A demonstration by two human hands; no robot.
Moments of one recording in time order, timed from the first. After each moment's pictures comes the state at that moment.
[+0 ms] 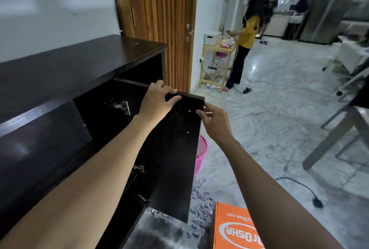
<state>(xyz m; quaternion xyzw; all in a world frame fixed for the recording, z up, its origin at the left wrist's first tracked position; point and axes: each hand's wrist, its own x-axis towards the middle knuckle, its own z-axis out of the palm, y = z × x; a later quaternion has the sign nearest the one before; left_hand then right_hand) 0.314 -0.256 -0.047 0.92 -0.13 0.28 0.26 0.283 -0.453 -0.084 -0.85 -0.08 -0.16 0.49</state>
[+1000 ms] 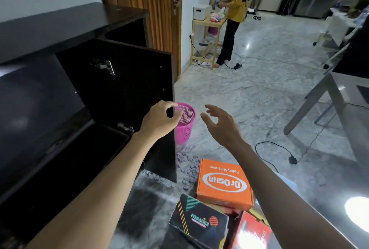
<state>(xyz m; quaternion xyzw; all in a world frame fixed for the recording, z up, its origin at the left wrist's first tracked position) 0.112 -0.341 -0.116 0.93 -0.07 0.08 0.34 0.102 -0.551 -0.147 -0.91 -0.03 -0.10 0.40</state>
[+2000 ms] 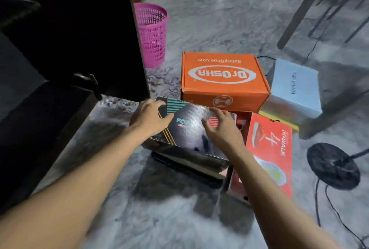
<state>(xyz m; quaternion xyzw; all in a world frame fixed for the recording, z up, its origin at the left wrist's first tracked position) 0.002 -0.375 -0.736 0.96 -0.09 -0.06 0.24 -0.076 -0.585 -0.754 -0.94 0.14 -0.05 0.32</state>
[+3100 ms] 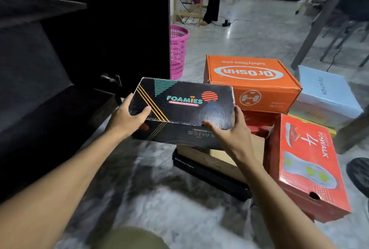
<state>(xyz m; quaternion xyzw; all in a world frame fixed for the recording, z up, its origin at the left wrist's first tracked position) -0.023 -0.239 -0.811 0.89 0.03 0.06 0.46 -0.104 -0.513 -0.828 -0.85 0.12 -0.20 0.47</state>
